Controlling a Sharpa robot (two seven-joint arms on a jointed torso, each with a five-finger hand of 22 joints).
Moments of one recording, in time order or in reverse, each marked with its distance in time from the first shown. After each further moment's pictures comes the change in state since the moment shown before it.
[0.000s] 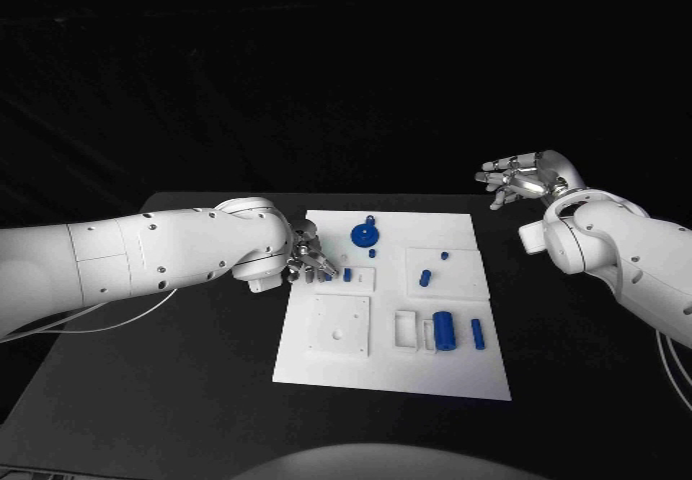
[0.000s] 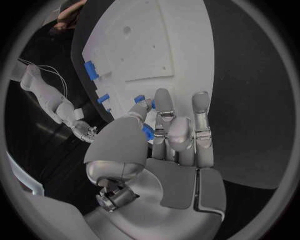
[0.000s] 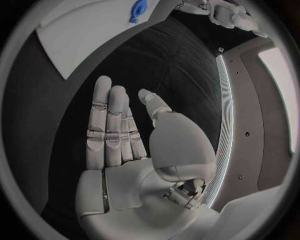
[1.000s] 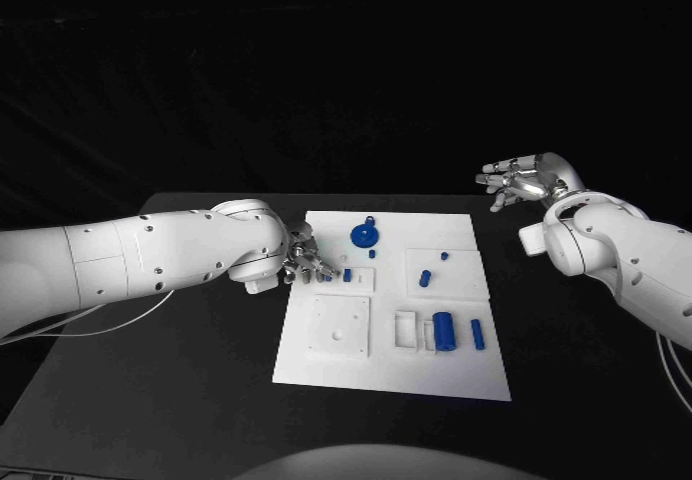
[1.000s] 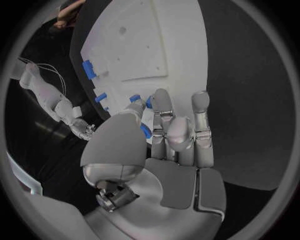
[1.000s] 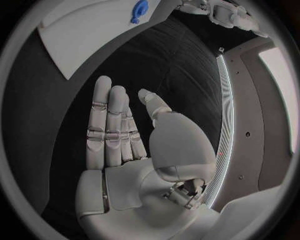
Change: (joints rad) left arm -0.004 -0.011 -0.003 -0.008 0.009 -0.006 0.003; left_hand -0.010 -0.106 -0.039 0.233 -0.167 0.017 -0.008 0.000 0.004 -0.002 -0.002 0.000 -0.002 0.004 -0.004 -0.004 0.008 0.000 0.007 -0.007 -0.012 0.000; right arm -0.004 0.000 0.000 -0.003 0.000 0.000 0.000; right_hand 0.000 0.000 0.000 0.000 0.004 -0.003 0.003 0.000 0.000 0.000 0.000 0.000 0.000 0.000 0.000 0.000 0.000 0.000 0.000 0.000 0.000 0.001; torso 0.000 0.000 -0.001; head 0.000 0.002
